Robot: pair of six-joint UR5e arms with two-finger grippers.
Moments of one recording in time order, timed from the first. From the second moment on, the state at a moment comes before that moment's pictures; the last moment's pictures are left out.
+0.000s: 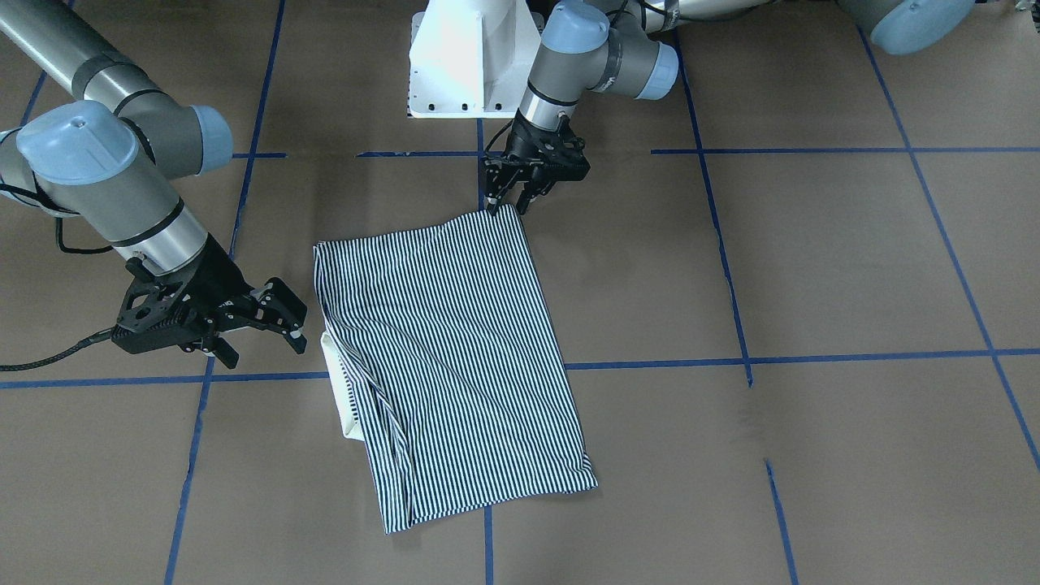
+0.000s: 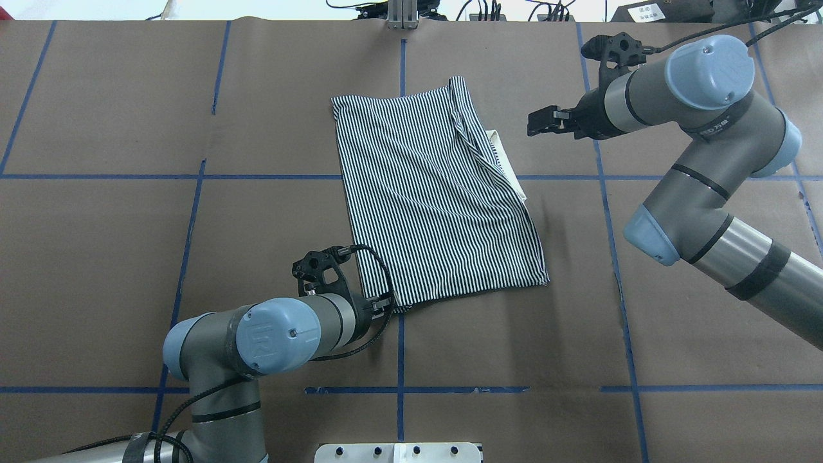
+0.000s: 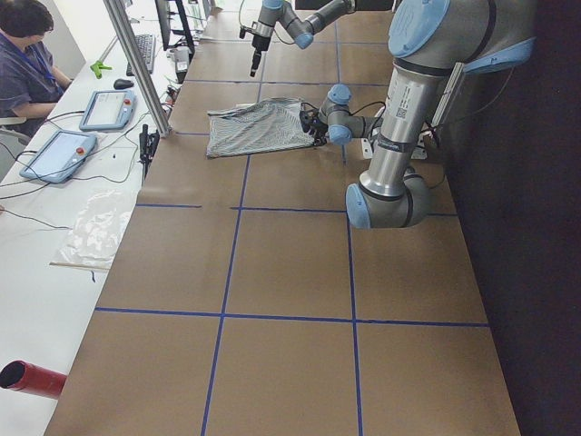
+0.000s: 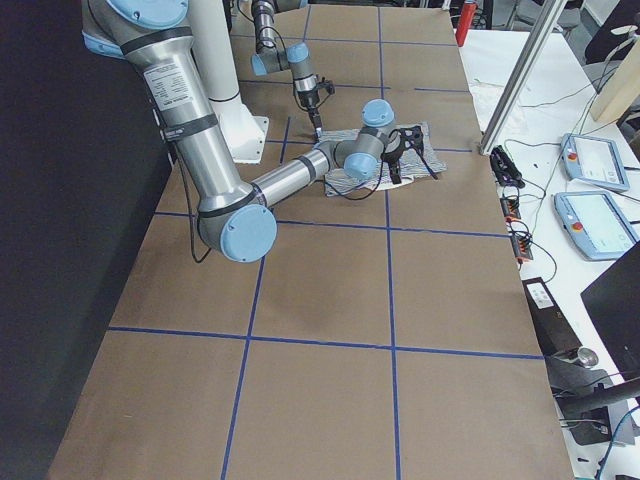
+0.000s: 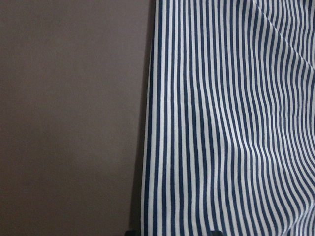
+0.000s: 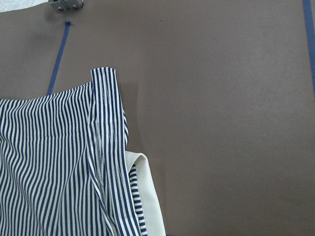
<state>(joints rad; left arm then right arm) -0.26 -2.10 -1.69 -2.05 -1.51 -1.72 0.86 -1.15 1.58 -0.97 1.97 1.06</state>
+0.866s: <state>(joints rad) -0.26 -2.10 -1.67 -2.07 -1.51 -1.72 0.86 -1.15 1.58 -0.97 1.97 1.06</state>
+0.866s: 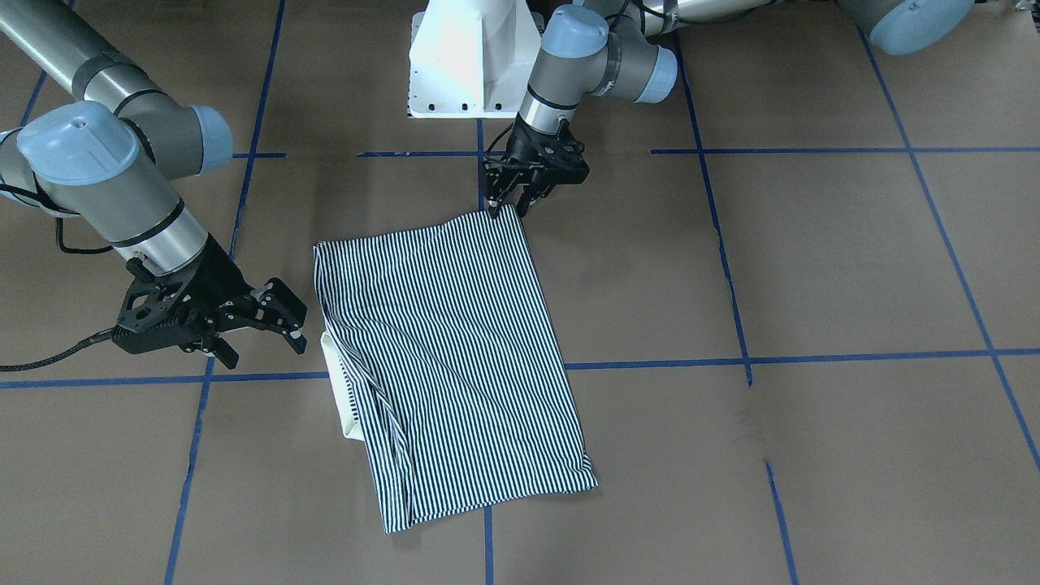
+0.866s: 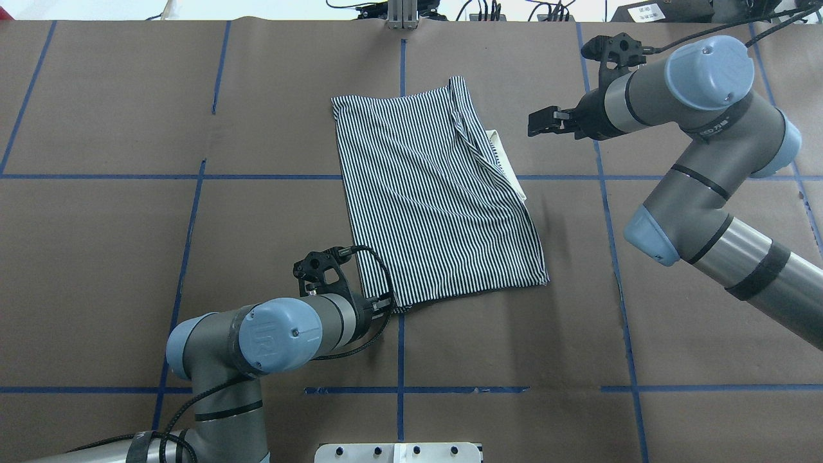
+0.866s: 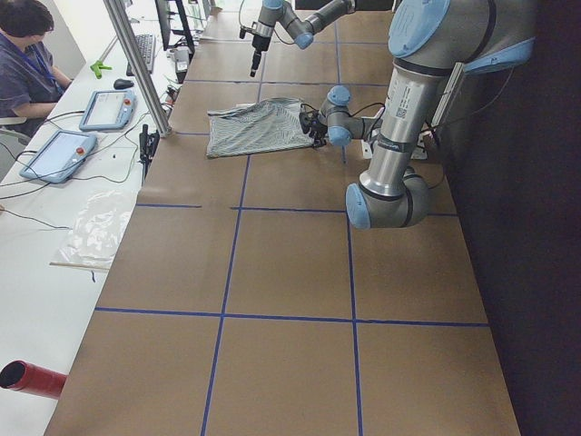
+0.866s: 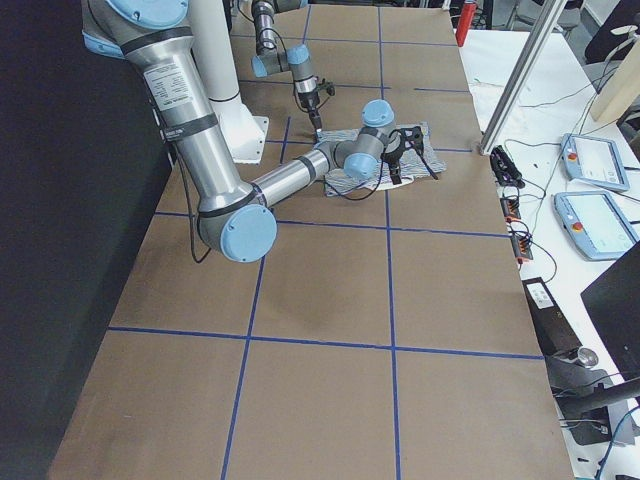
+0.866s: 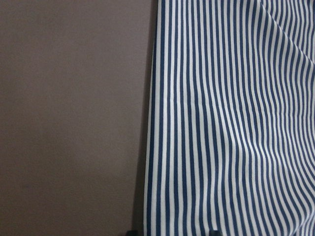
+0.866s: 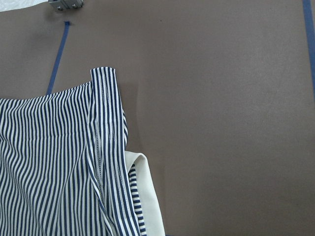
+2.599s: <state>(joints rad) -0.32 -2.09 -1.70 -2.09 -1.46 -1.67 0.57 -1.19 1.83 -1.24 1.70 1.76</state>
